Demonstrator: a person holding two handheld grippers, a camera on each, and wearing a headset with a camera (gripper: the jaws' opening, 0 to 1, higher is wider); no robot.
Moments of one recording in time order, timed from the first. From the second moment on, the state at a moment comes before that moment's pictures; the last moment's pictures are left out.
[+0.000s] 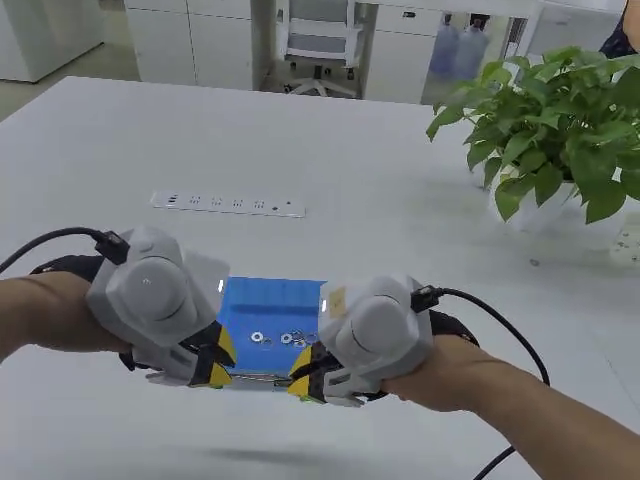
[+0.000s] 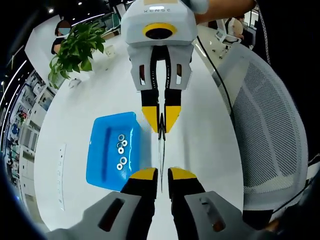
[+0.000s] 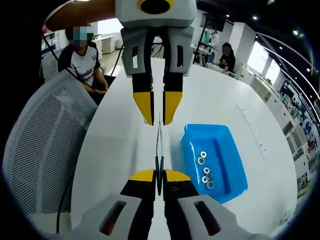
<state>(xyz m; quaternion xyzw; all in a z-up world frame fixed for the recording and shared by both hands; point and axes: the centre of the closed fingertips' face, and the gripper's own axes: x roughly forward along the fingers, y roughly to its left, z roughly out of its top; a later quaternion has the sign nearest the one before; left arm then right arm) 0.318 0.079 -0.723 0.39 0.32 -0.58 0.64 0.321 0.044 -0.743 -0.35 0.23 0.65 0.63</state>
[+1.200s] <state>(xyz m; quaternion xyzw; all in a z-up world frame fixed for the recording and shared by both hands) 0.291 0.078 -0.794 0.39 0.35 -0.58 0.63 0.290 0.036 -0.795 -0.34 0.27 0.66 0.62</state>
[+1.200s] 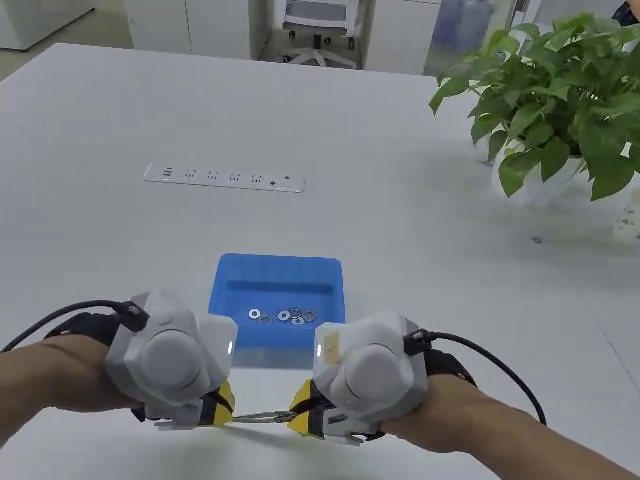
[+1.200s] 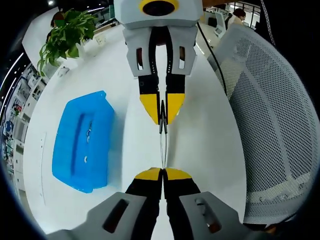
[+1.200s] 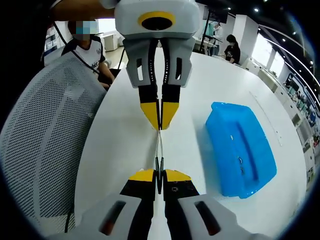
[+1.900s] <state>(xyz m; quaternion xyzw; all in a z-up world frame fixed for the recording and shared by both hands) 0.284 0.086 -0.811 0.38 0.36 -0.57 0.63 0.287 0.029 -0.816 -0.36 0.28 0.66 0.60</state>
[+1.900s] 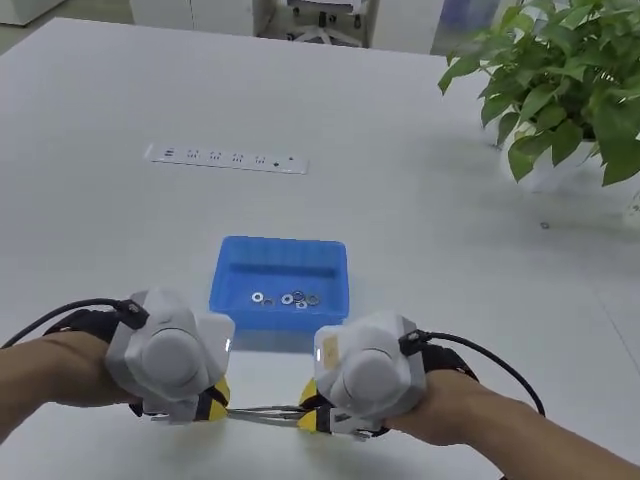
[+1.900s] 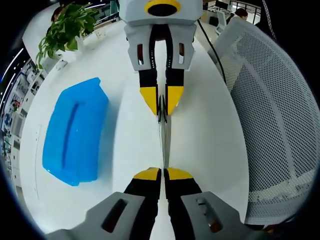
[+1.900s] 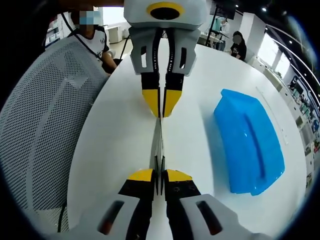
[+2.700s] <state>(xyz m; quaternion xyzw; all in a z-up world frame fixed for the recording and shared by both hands) 0.285 0.089 -0.811 0.38 0.36 -0.57 0.64 0.289 0.028 -0.814 -0.38 0.27 0.65 0.60</state>
